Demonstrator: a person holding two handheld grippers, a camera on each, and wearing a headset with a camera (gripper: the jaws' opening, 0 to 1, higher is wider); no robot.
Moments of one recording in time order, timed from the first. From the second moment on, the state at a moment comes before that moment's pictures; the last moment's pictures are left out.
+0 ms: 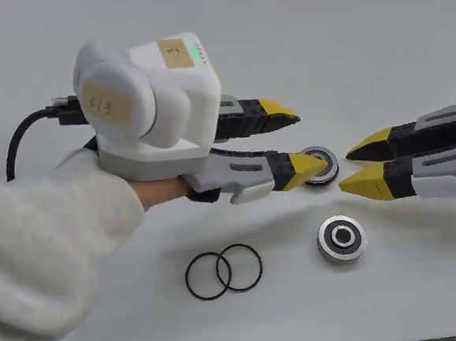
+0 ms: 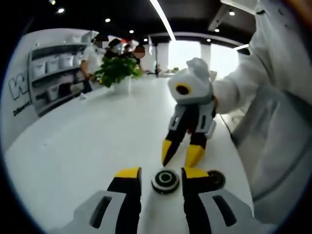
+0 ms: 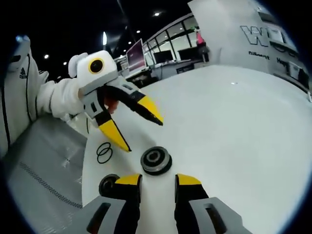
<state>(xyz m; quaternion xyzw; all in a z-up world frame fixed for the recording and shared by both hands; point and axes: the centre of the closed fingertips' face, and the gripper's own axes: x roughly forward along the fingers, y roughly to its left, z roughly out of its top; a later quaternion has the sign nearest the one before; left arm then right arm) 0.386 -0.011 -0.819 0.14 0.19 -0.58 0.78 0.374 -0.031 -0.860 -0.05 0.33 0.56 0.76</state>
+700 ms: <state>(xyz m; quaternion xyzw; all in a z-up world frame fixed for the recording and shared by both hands) 0.385 -0.019 -0.846 0.13 0.21 -0.57 0.78 0.377 -0.013 -0.860 -0.11 0.27 0.58 0.76</state>
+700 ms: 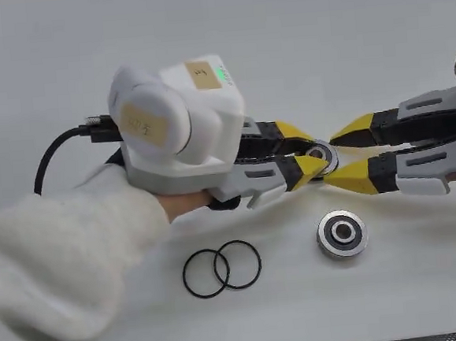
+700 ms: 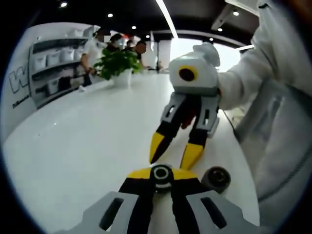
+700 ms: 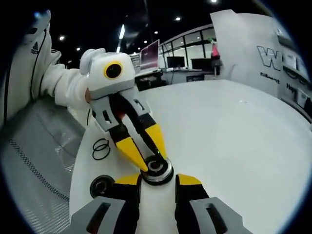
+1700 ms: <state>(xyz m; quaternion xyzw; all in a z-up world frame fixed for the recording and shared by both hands) 0.384 -0.019 -0.845 0.14 0.20 -0.56 0.79 0.378 -0.023 -0.868 -0.12 0.28 0.58 0.76</state>
